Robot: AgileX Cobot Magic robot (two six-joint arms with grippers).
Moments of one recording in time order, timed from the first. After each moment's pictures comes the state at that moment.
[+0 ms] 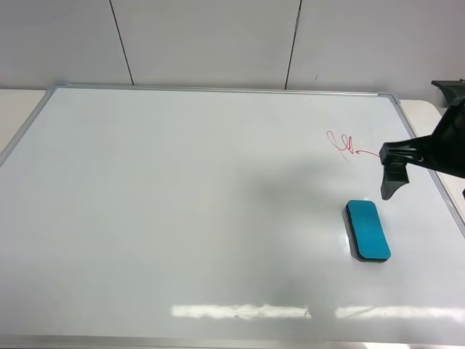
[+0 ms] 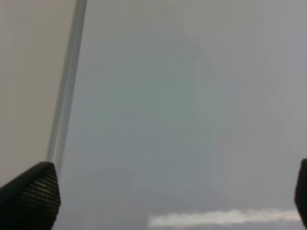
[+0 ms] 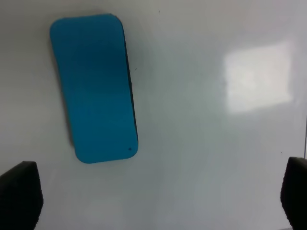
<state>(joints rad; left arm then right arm) -0.09 -0.01 -0.51 0.07 1.06 -0.04 0.27 1.37 -0.86 -0.11 1.05 0.43</state>
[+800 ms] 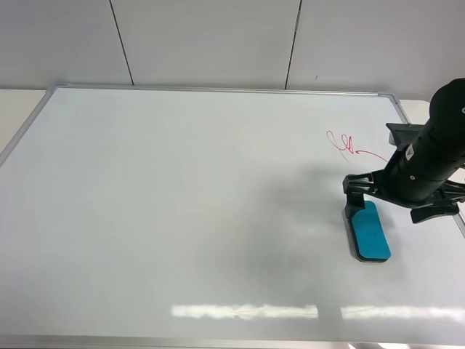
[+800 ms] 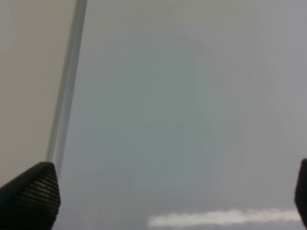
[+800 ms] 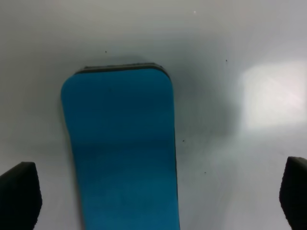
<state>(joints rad) -0.09 -0.01 -0.51 0.07 1.06 -0.04 0.27 1.59 -0.72 -0.09 0.63 0.43</state>
